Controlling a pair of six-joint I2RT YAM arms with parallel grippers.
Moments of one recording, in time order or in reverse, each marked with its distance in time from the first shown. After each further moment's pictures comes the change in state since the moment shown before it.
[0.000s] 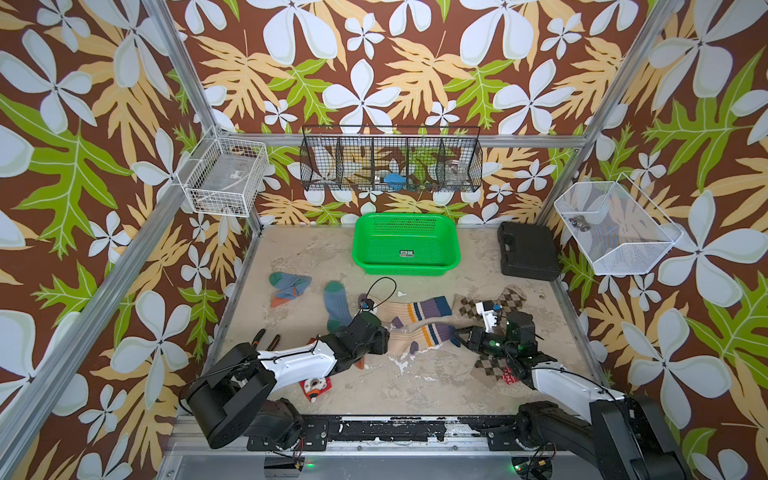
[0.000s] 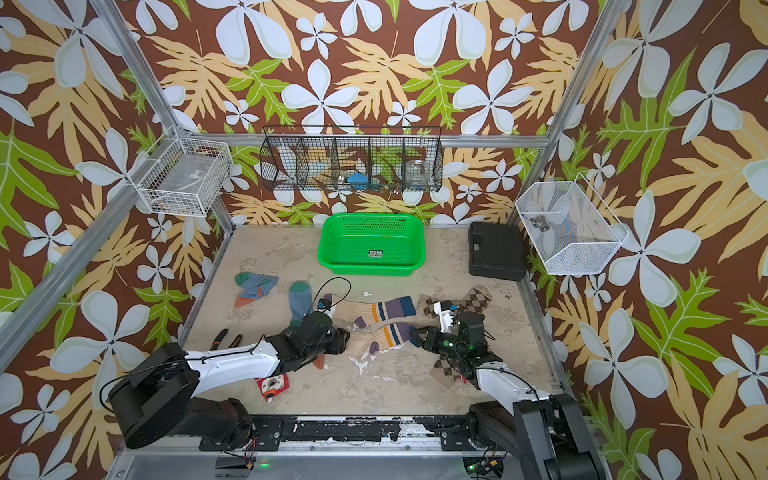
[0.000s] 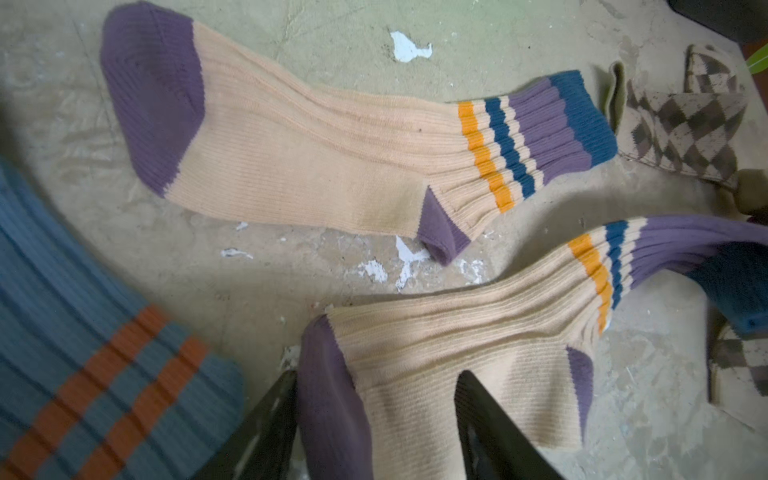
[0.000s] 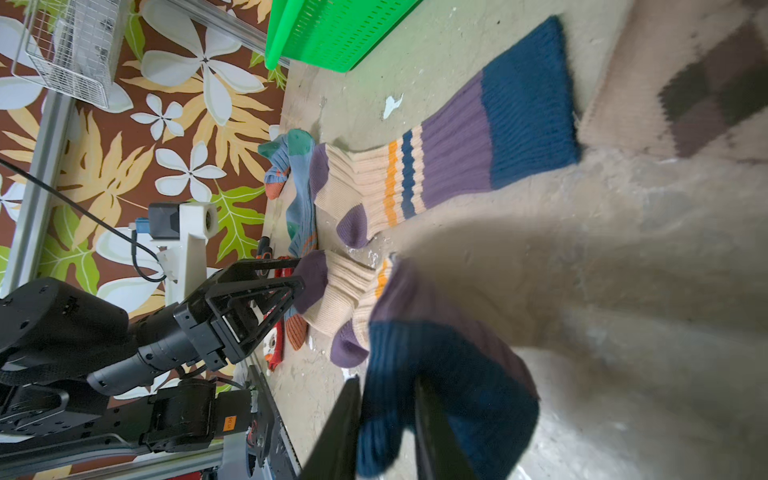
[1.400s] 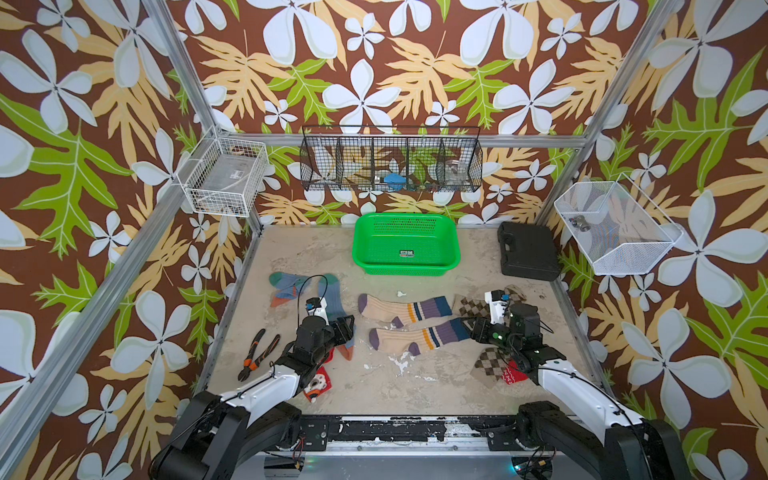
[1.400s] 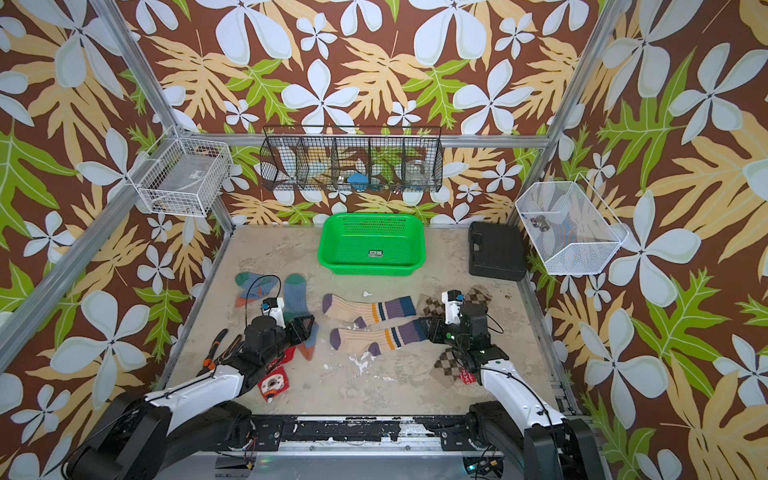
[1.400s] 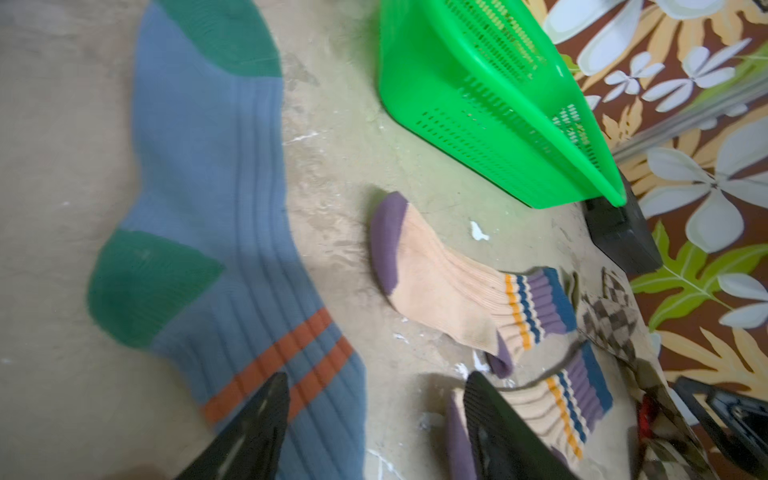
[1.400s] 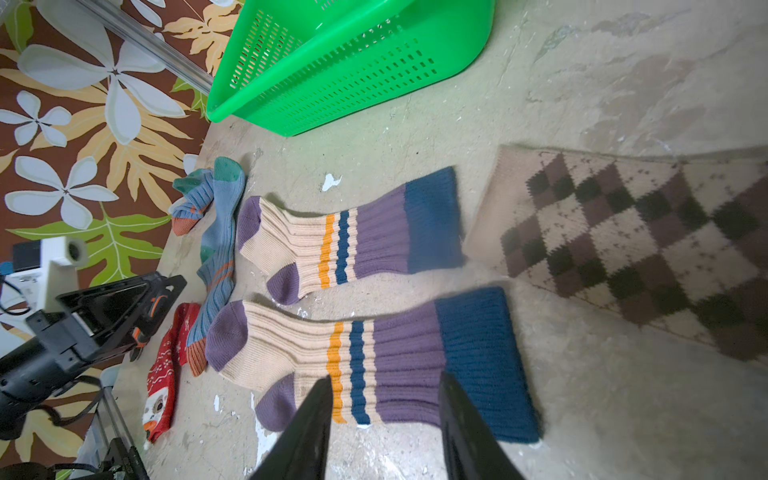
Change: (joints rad) left arm 0.384 -0.339 -0.316 0.306 0.193 -0.066; right arm 0.005 -0.119 0.110 -0.237 0.286 -0.209
